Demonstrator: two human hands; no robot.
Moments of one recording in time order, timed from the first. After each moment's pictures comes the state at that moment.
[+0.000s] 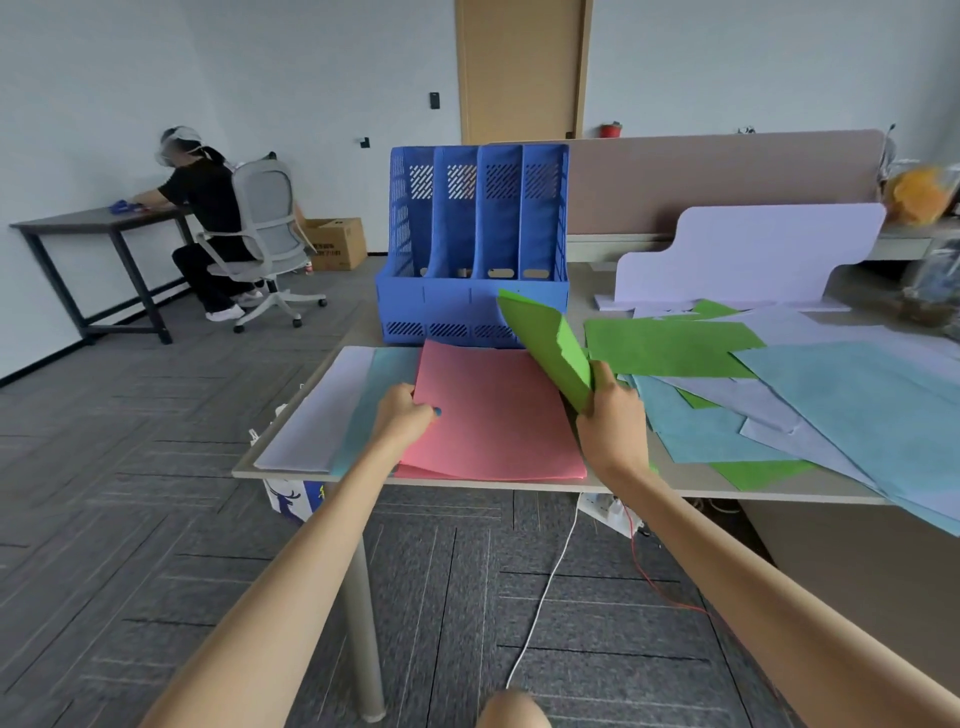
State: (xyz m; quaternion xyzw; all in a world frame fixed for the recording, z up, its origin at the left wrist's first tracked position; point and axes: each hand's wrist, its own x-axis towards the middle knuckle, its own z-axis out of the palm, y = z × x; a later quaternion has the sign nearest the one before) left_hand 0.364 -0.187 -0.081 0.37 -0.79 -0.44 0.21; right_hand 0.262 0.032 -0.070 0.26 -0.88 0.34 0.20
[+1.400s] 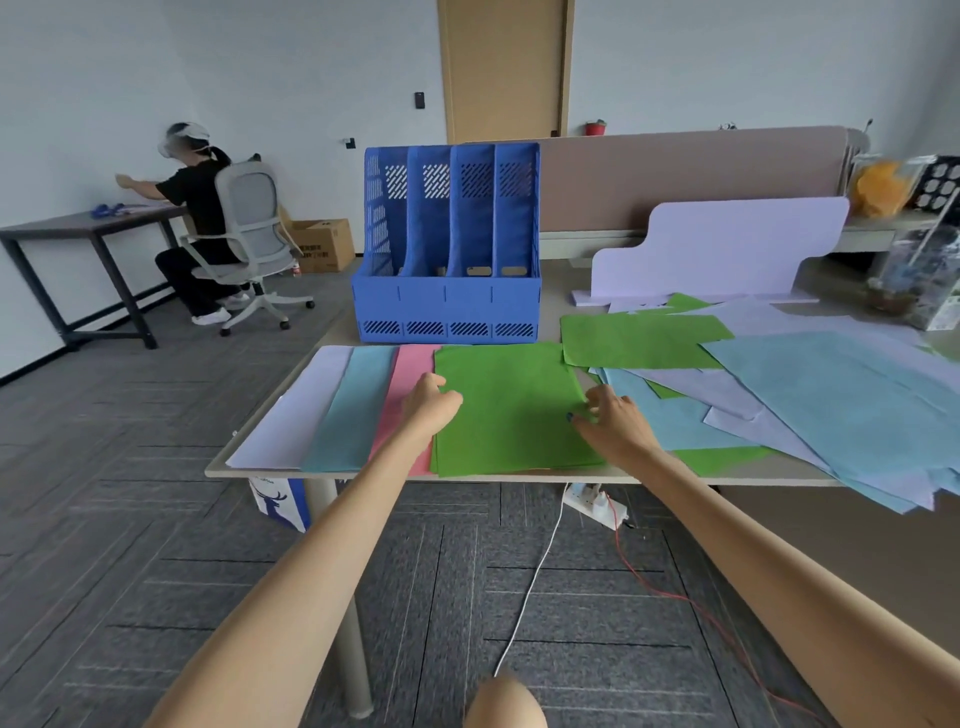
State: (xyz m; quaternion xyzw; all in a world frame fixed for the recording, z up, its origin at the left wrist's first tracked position) left_hand 0.329 -0.132 -0.072 0.35 -0.83 -0.40 0.16; right_hand 0.211 0.074 -0.098 0.27 -0.91 0.30 -0.01
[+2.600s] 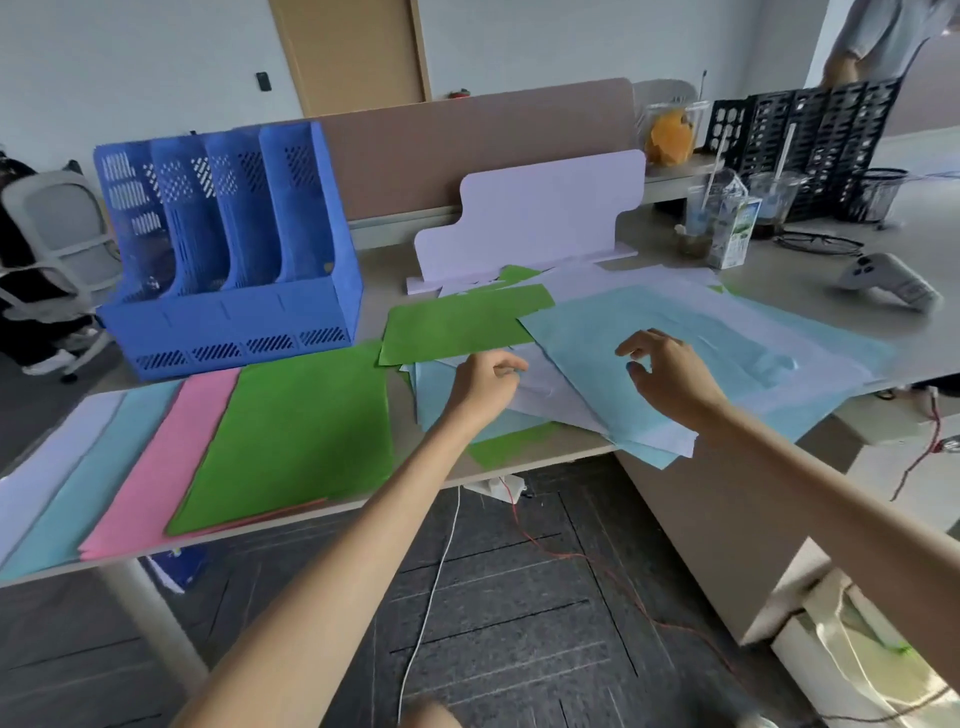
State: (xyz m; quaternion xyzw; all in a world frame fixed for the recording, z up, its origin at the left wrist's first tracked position) left_hand 0.160 0.113 -0.070 0.11 -0.89 -0.42 0.13; right_hand 0.072 0.328 -0.085 0.23 -0.92 0.29 0.15
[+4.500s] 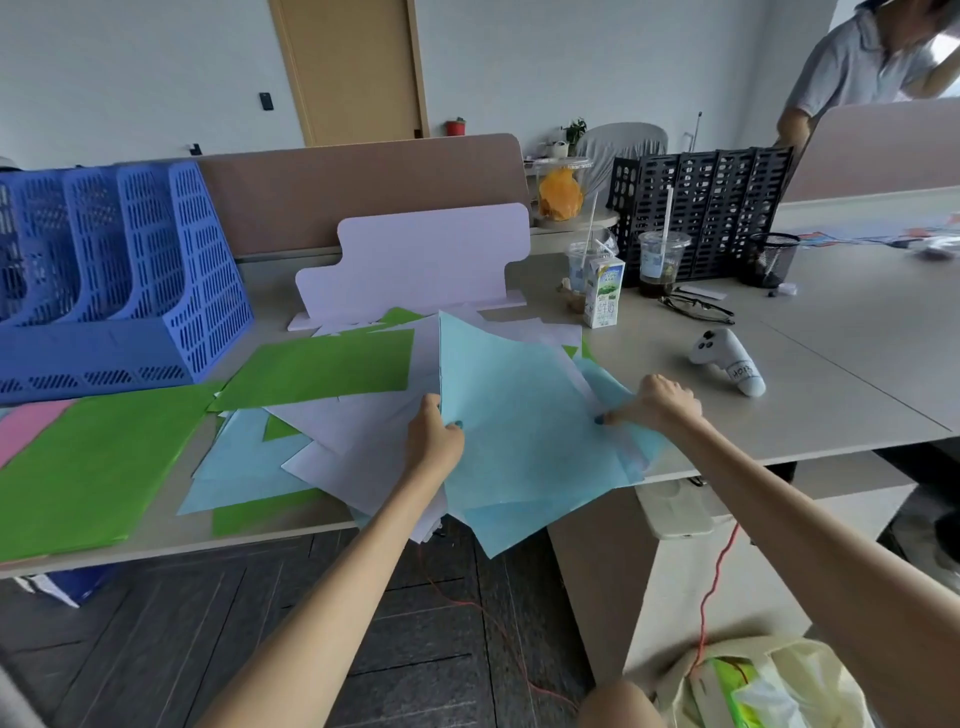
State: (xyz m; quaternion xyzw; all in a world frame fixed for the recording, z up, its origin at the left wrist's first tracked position) left_hand 0.034 0.308 -0.100 0.28 -0.84 -0.42 0.21; right_hand -0.093 0.538 -0.065 0.03 -0.98 0.19 -0.04
